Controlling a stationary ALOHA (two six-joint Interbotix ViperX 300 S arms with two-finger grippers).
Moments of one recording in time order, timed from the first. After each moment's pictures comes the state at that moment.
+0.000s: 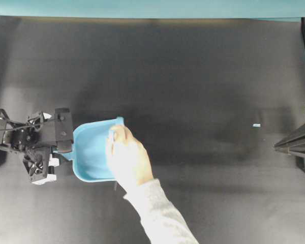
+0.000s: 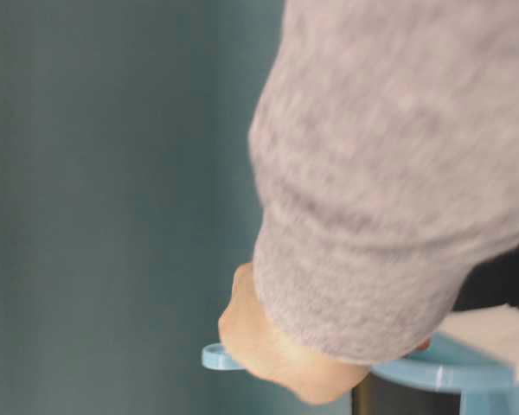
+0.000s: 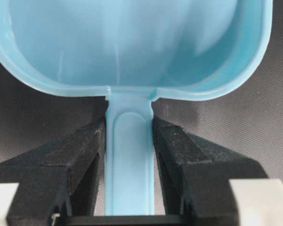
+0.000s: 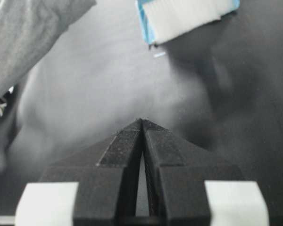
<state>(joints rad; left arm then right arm) -0.08 -0.26 1.07 0.04 0.30 -0.29 0.18 -1.42 1.46 0.01 0.19 0.40</state>
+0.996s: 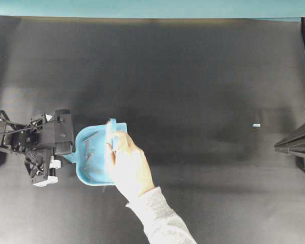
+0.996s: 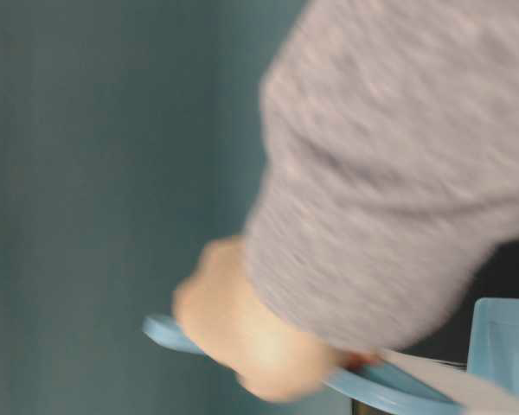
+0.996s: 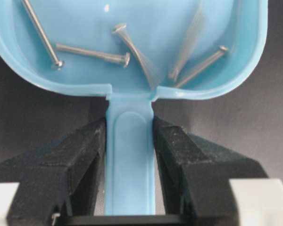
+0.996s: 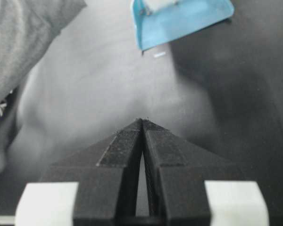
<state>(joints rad) -0.09 -0.26 1.08 0.04 0.20 -0.29 0.18 -1.42 1.46 0.01 0.19 0.40</state>
